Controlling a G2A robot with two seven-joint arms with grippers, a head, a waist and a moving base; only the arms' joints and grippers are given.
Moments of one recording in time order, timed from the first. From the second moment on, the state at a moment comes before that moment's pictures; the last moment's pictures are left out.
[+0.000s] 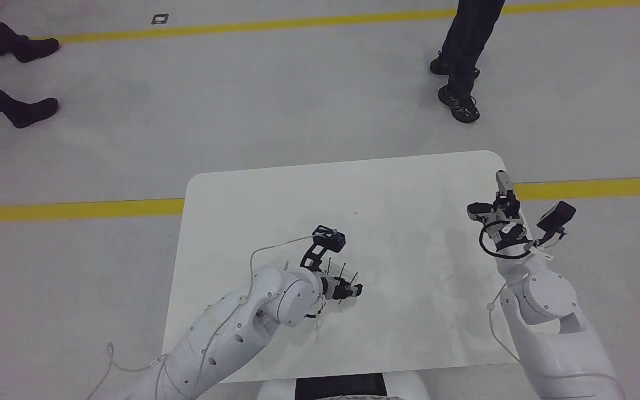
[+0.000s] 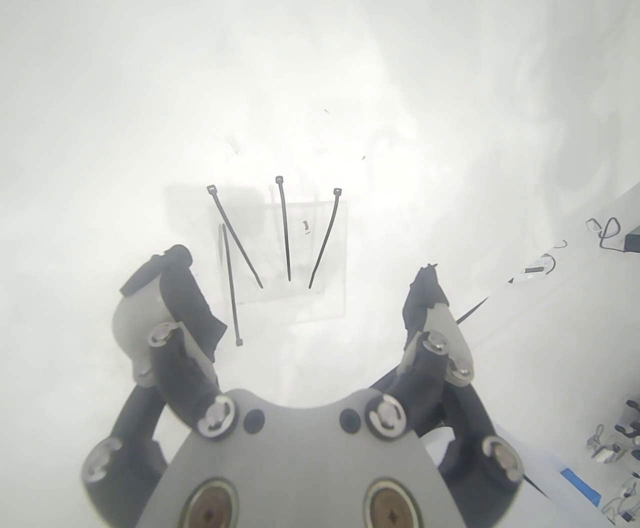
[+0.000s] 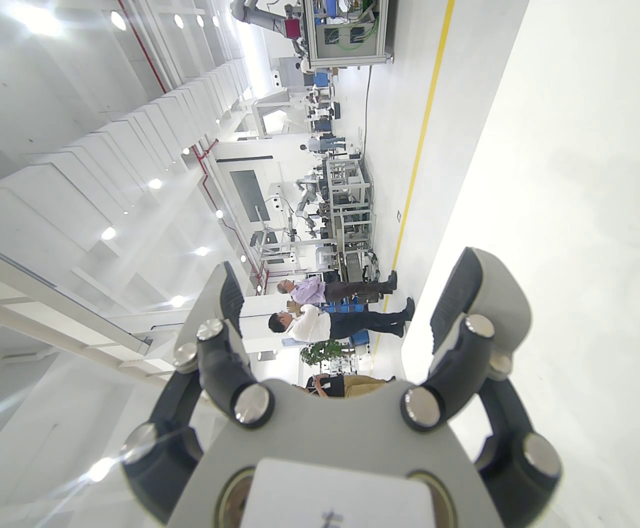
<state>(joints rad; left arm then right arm) 1.22 -1.17 -0.71 -1.80 0.87 0.34 -1.02 -1.73 -1.15 1.60 -1.80 0.42 0.00 0.00</state>
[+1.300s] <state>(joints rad) 1.27 -1.19 -0.70 -1.83 1.04 0.34 -1.03 -1.73 -1.15 1.60 -1.80 0.42 0.00 0.00</state>
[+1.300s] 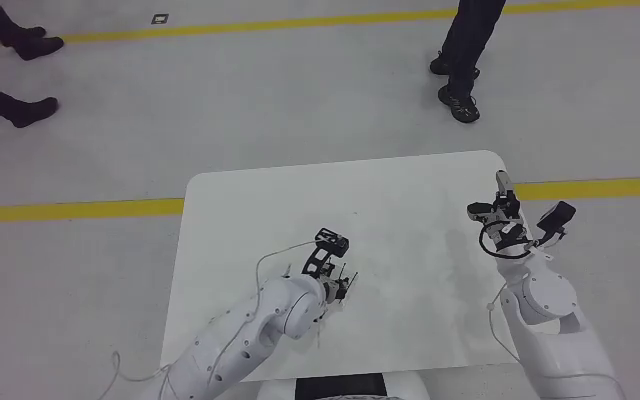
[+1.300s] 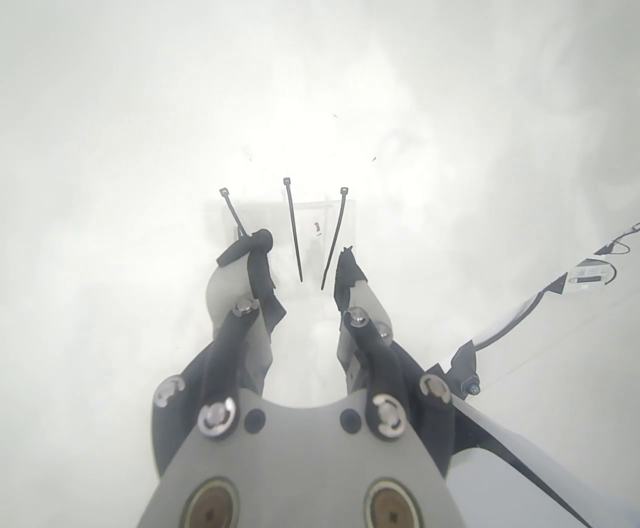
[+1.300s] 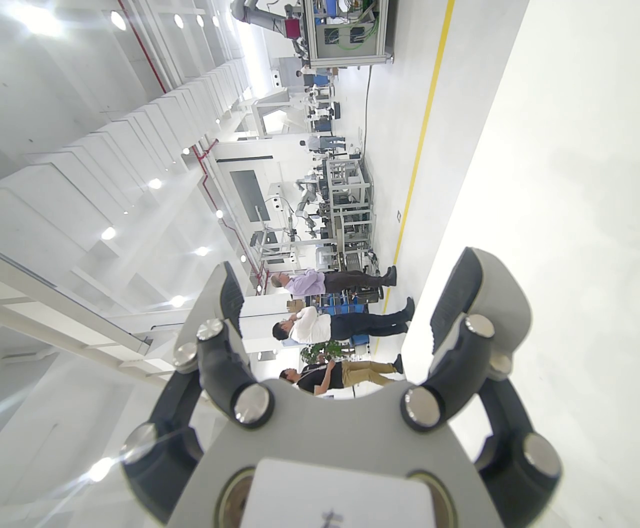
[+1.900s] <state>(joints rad) 1.21 -1.22 -0.67 -1.73 1.02 0.34 -1.03 -1.73 -1.15 1.60 -1.80 0.42 0.00 0.00</state>
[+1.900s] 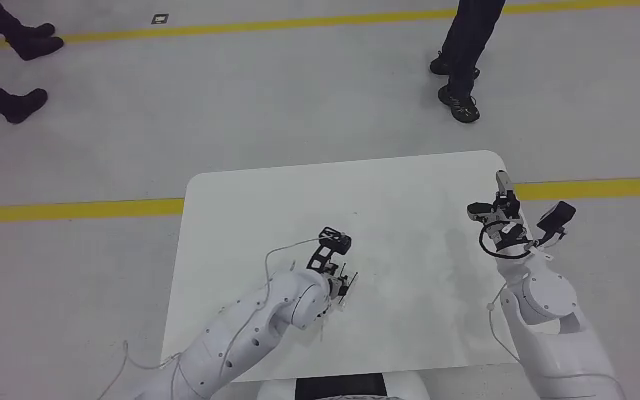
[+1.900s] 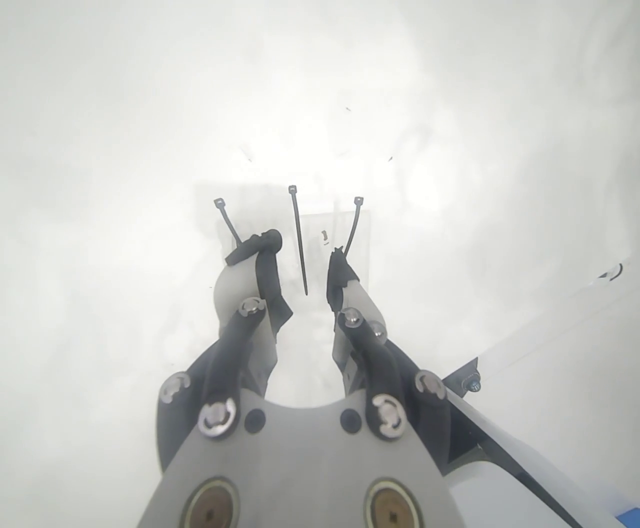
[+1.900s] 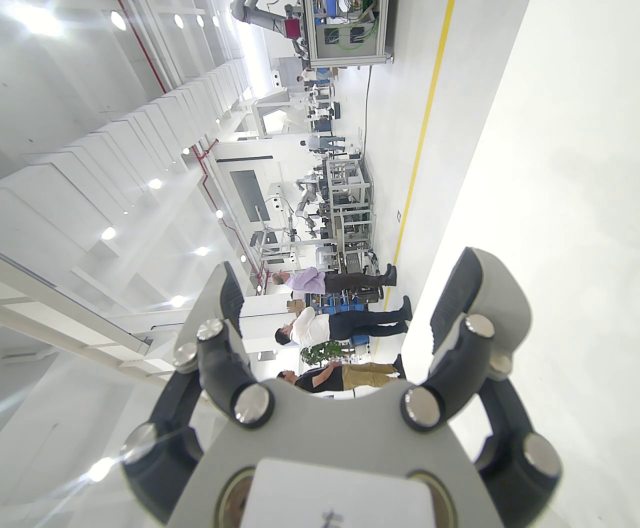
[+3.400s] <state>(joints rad) 1.18 -1.25 -0.64 -1.66 1.01 0.34 -1.05 -1.73 -1.15 1.60 -1.80 0.42 0.00 0.00</state>
